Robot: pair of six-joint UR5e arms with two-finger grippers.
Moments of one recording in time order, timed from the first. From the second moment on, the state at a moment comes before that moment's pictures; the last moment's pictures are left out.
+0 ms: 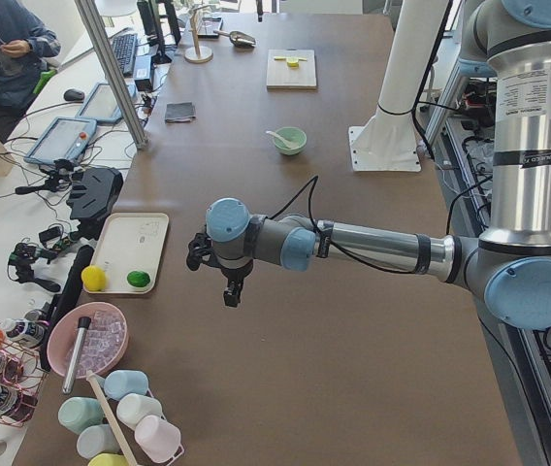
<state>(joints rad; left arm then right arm) -1.46 -1.52 -1.73 -1.68 -2.47 -0.09 1.47 -1.51 1.52 -1.44 2.31 0.02</state>
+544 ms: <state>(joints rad) -1.49 -1.50 -1.73 -1.67 -2.48 -0.11 1.48 -1.53 1.54 -1.43 2.31 0.02</state>
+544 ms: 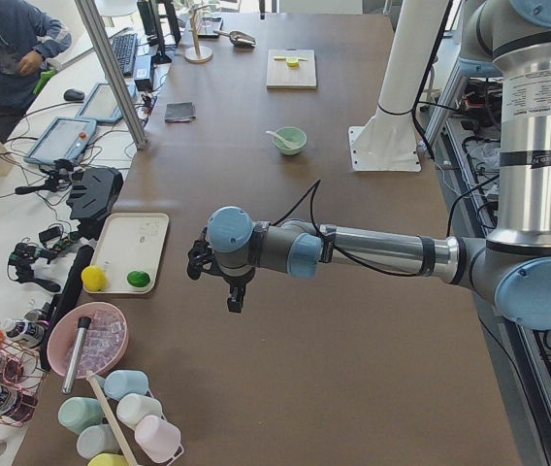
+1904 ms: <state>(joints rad) -1.50 -1.46 -1.76 -1.68 -2.44 -0.10 1.48 -1.53 1.55 -1.44 2.34 0.02</state>
